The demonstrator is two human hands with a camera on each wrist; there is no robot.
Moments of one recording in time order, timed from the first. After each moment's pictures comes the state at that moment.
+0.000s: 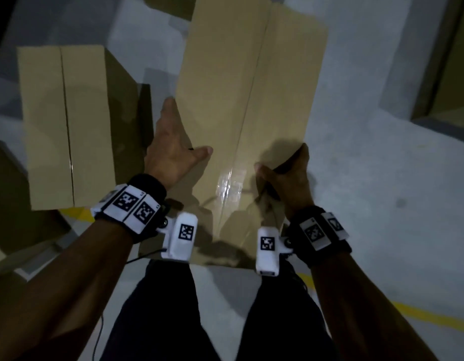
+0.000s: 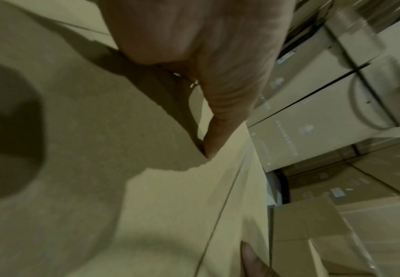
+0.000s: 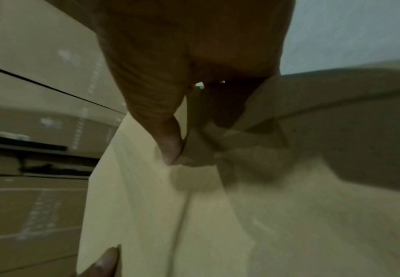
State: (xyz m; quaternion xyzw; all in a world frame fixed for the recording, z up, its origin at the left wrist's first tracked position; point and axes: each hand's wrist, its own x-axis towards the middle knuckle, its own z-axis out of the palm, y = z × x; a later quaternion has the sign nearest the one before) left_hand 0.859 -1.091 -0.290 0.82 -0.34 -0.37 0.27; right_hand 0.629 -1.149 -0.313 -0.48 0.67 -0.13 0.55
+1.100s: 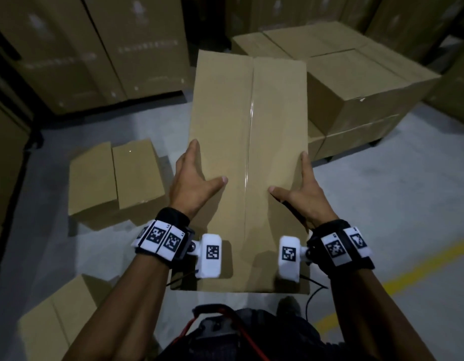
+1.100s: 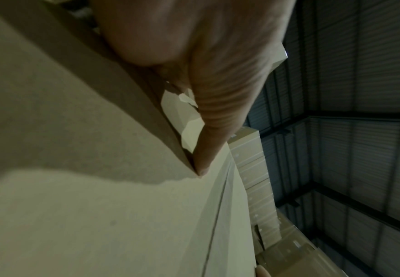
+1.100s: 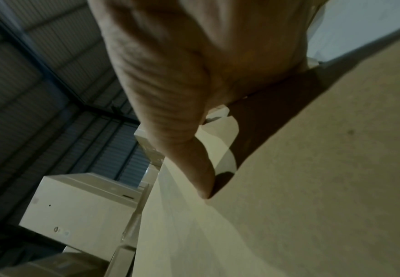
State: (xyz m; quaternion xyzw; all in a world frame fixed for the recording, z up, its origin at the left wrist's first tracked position) left_hand 0.707 -1.193 0.067 0.61 -0.62 -0.35 0.34; right_hand 0.465 -1.138 0.046 -0.41 0.71 -0.40 0.40
